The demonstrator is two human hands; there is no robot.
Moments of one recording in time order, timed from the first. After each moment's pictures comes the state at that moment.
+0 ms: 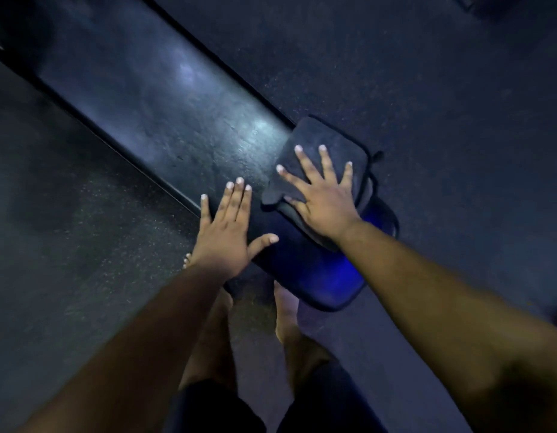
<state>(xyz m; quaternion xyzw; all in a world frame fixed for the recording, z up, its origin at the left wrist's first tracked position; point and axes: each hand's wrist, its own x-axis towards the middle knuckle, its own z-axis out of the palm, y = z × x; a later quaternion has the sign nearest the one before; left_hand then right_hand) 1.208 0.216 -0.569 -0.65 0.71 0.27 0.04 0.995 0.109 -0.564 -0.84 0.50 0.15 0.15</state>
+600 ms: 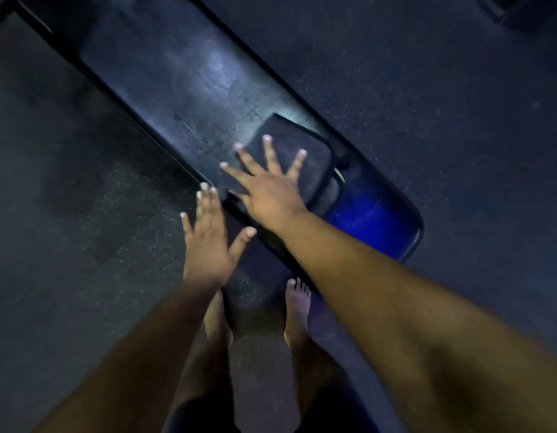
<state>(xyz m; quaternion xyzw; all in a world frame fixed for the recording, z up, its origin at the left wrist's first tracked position) 1.243 0.280 -0.578 -0.77 0.55 0.31 -0.14 1.131 0.142 -0.565 -0.87 0.42 0.15 0.20</state>
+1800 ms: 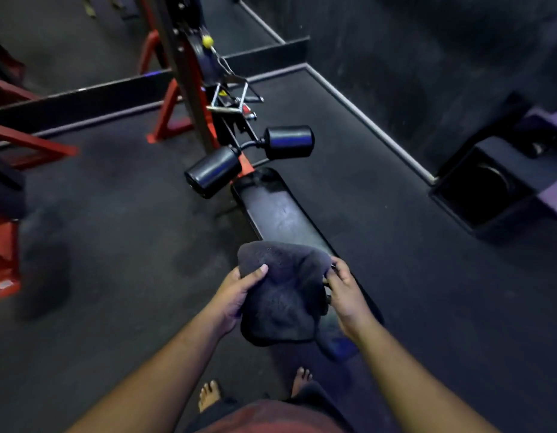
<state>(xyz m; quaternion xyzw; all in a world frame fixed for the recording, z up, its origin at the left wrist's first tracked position) 1.252 0.395 -0.131 -0.58 0.10 0.58 -0.57 1.061 0.283 -0.133 -0.45 0.50 -0.25 0.70</state>
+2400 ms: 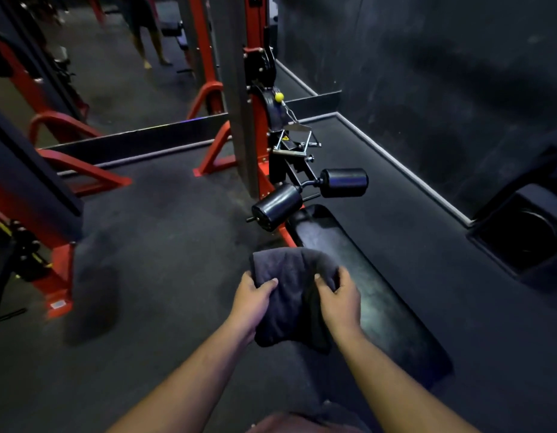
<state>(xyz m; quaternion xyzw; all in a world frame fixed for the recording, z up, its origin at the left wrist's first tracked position) 1.432 0.489 -0.098 -0.69 0.11 0.42 -0.58 1.284 0.396 -0.102 -0.62 0.56 -0.31 0.45</state>
